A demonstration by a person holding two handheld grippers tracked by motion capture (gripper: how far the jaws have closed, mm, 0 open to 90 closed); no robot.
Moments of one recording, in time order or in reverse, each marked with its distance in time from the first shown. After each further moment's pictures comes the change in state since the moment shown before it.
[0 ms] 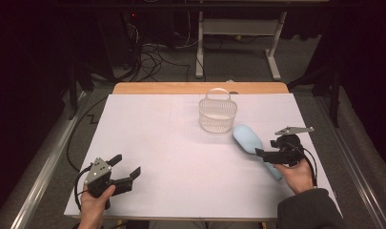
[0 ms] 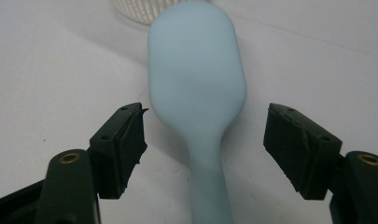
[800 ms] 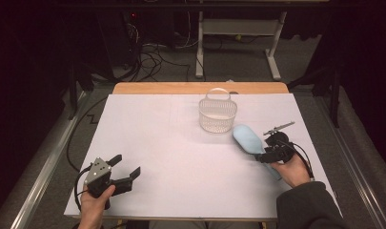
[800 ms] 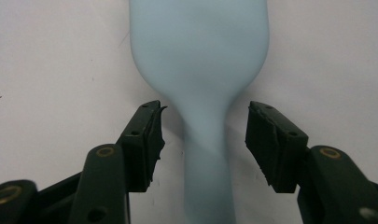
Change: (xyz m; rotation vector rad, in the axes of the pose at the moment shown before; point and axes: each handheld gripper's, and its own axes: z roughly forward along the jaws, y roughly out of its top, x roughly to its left) left arm 0.000 0.000 0.000 0.003 0.000 -0.003; right arm 0.000 0.009 0.028 0.271 -0.010 -0.042
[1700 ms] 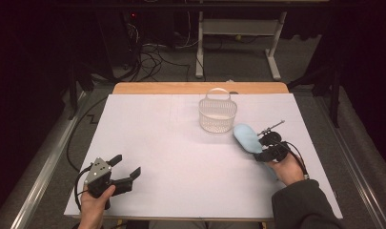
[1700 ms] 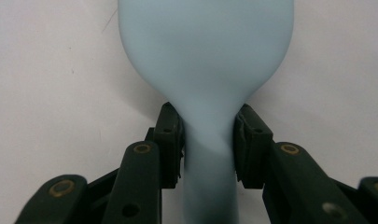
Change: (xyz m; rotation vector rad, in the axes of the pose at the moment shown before) left arm 0.000 0.000 0.000 0.002 -0.003 0.001; right arm 0.005 0.009 0.017 0.093 -0.037 -0.018
